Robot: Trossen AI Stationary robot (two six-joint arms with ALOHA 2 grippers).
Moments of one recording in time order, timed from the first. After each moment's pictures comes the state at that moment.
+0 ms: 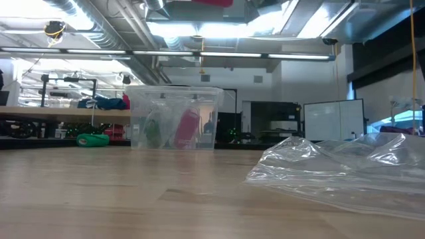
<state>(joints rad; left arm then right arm) -0.14 1.13 0.95 0.12 -0.75 0.86 0.30 1.47 1.39 -0.01 -0.02 -0.23</state>
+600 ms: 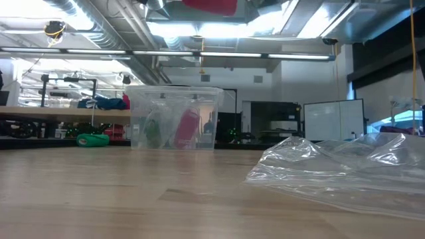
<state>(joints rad) -0.20 1.17 0.95 0.03 -0.75 0.80 0.21 1.47 1.57 -0.05 0.07 -0.24</state>
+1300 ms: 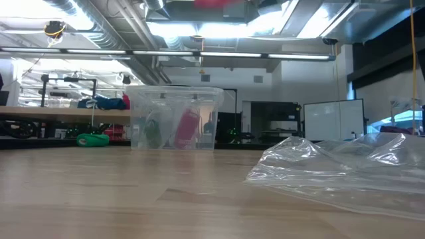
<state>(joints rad) -0.21 0.89 0.95 0.14 -0.81 0.68 0.24 1.47 1.23 -0.19 0.15 -0.21</state>
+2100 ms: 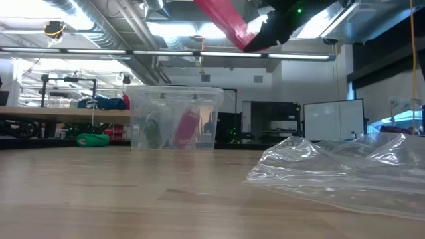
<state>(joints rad) -0.39 0.69 0.95 -0.17 -0.50 0.28 -0.13 1.33 1.00 -0.15 0.37 -0.39</state>
